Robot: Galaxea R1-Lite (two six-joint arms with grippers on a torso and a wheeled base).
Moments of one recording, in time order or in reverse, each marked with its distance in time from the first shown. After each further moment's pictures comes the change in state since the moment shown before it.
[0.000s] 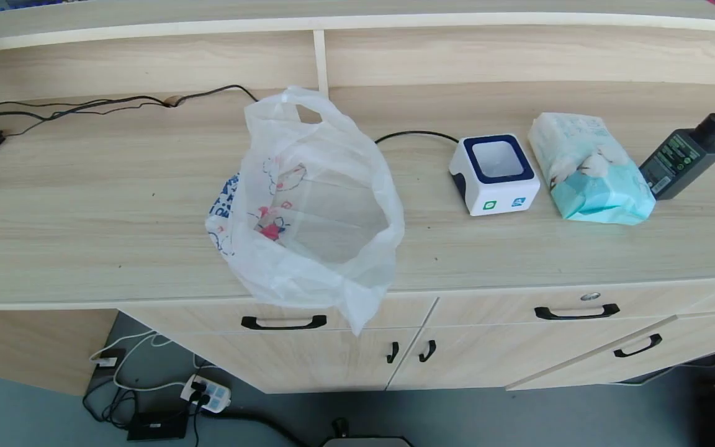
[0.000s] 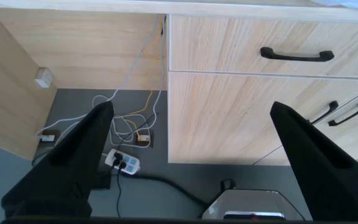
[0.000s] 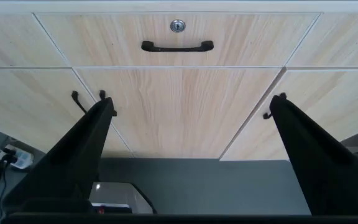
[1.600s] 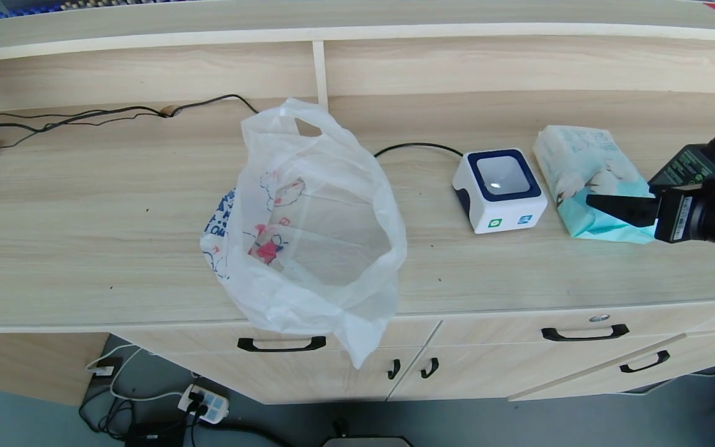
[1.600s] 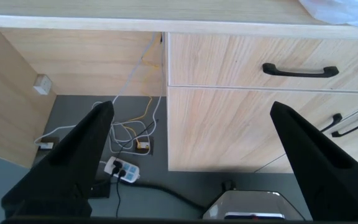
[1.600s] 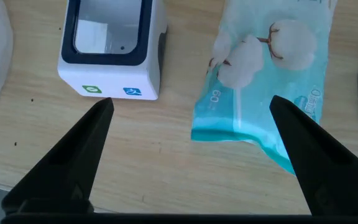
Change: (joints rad) left arm 0.000 0.000 0.000 -0.004 0.000 0.004; right arm 0.036 1.390 -0.872 -0.284 0.154 -0.044
